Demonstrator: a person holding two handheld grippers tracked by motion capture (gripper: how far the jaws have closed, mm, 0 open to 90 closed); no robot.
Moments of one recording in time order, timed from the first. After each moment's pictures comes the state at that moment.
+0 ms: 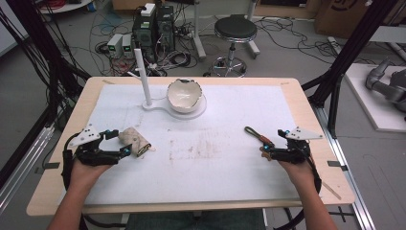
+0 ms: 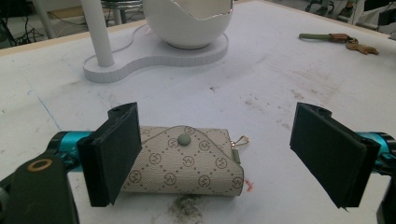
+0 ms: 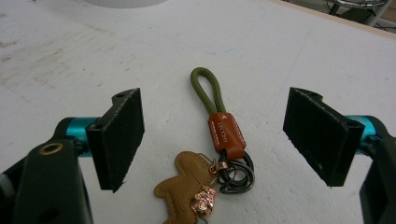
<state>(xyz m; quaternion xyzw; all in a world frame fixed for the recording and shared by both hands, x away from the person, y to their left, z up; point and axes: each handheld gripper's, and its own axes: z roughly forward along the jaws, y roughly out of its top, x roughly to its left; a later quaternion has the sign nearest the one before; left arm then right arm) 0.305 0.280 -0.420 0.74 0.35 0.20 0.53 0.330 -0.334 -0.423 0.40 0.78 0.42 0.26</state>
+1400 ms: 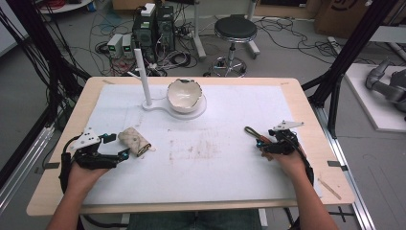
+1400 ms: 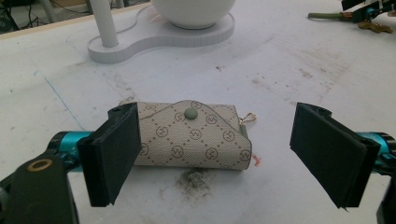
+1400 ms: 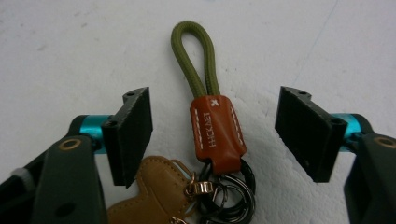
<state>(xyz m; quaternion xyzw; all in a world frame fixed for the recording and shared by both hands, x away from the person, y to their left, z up) 0.300 0.284 -0.427 0.76 0.36 0.20 0.51 0.381 -0.327 -0.450 0.41 0.82 0.34 0.19</state>
